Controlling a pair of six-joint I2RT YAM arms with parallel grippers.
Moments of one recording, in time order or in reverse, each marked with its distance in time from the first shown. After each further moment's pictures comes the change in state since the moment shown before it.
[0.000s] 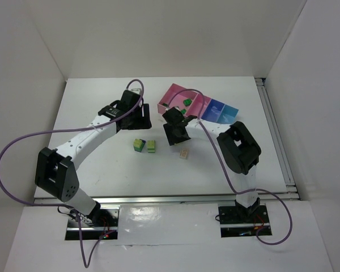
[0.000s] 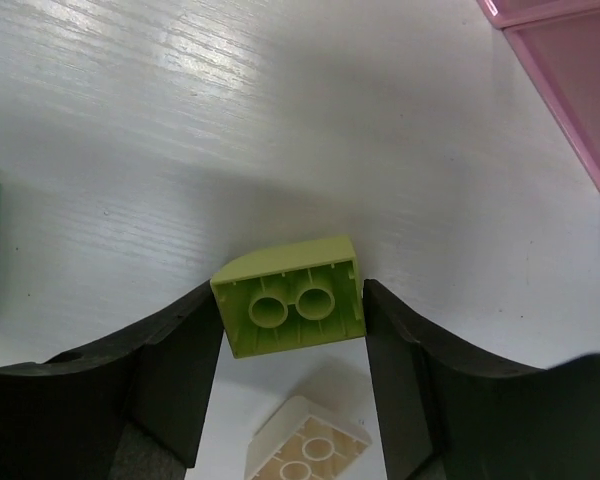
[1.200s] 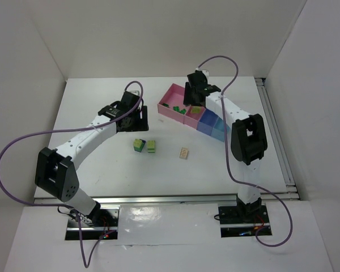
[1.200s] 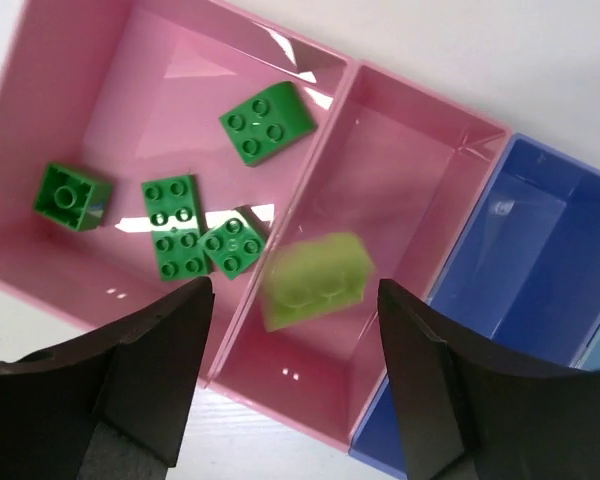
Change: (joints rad) left arm 0.000 0.000 -0.001 -0.059 -0.058 -0.013; right arm -0.293 0.054 0.382 -0.039 0.078 0.089
